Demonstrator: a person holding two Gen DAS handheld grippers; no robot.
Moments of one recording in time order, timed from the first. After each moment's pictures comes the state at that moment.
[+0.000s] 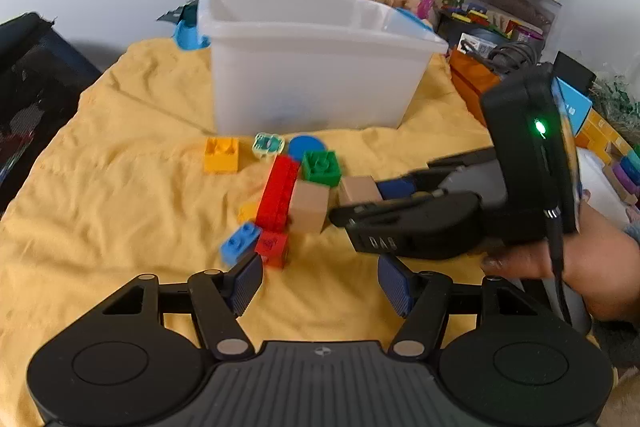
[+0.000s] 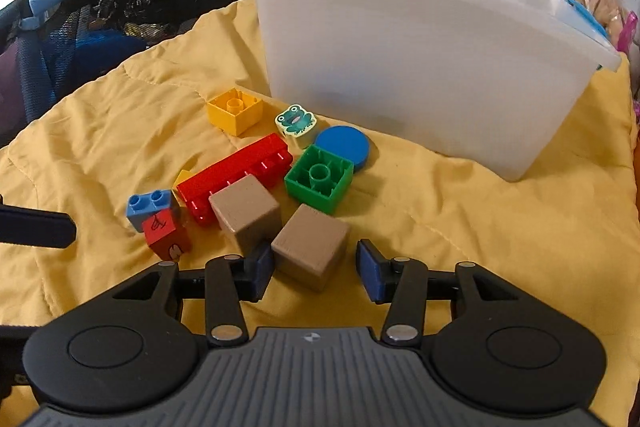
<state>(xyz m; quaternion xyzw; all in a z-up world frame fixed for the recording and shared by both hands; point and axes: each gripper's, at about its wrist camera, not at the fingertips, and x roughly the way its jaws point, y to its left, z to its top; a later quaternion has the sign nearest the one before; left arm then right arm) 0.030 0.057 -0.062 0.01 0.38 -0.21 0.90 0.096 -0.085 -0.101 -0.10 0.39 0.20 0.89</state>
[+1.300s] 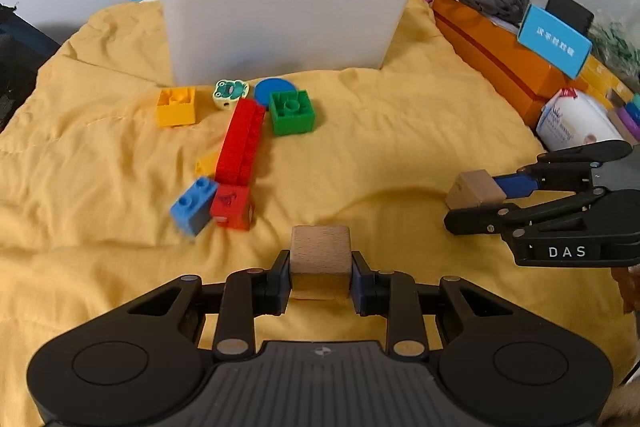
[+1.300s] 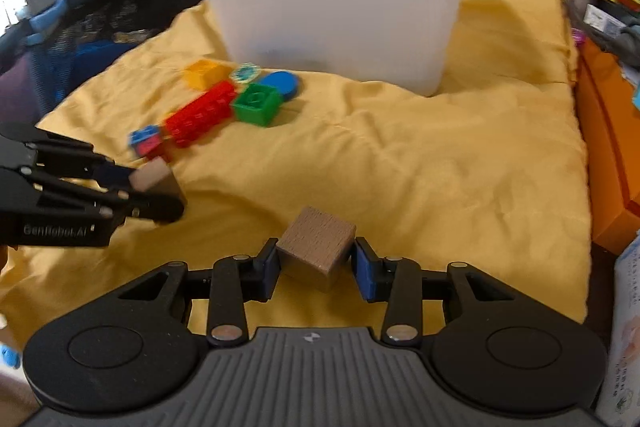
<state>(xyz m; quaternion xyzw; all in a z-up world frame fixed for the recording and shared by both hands) 0.031 0.039 -0.103 0.05 0.42 -0.23 0.87 0.038 -0.169 -0.090 -0.05 0.42 0.18 0.89</state>
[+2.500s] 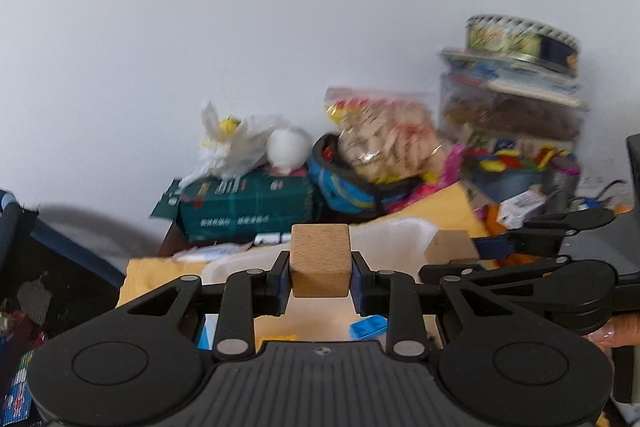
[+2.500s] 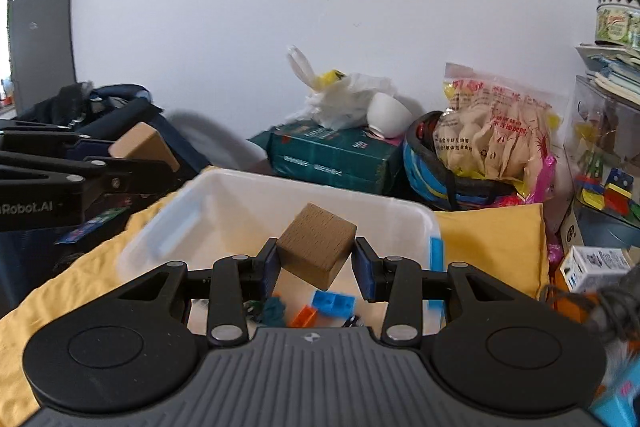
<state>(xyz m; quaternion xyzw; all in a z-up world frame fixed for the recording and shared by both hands) 0.203 0.011 0.069 0.05 0.23 -0.20 0.95 0.191 -0.149 0.053 -0.05 0.26 0.14 0.95</state>
